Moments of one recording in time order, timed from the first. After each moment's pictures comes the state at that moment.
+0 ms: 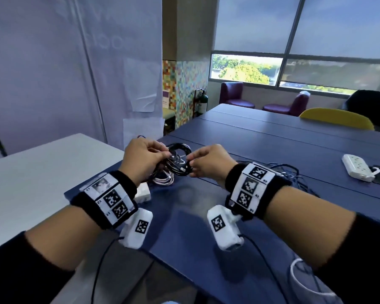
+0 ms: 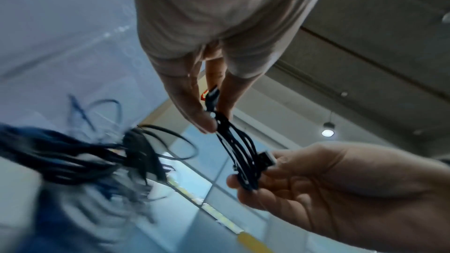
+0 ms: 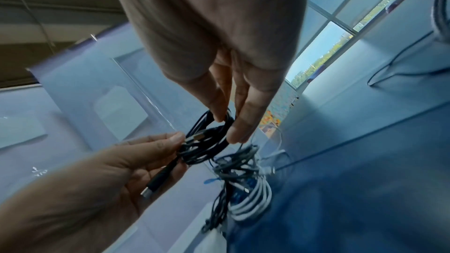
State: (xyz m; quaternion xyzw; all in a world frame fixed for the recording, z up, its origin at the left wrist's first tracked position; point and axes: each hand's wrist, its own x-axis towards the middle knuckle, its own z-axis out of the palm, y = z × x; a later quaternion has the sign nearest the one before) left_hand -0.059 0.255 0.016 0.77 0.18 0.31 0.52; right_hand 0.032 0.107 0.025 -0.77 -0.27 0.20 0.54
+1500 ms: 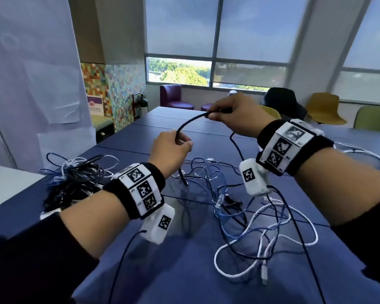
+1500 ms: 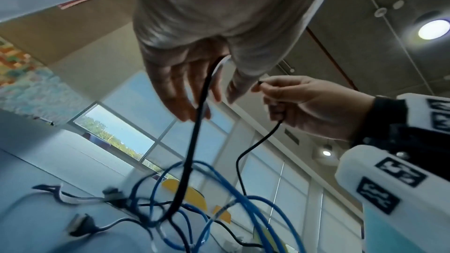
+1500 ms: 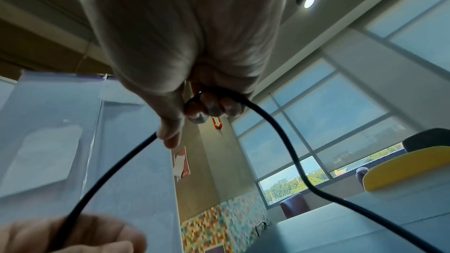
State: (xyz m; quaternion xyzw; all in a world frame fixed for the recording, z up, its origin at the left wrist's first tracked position) left_hand 0.055 0.086 0.043 0.82 0.03 0.23 0.52; right_hand 0.109 -0.087 0.131 -0.89 -0.32 -0.16 0.29
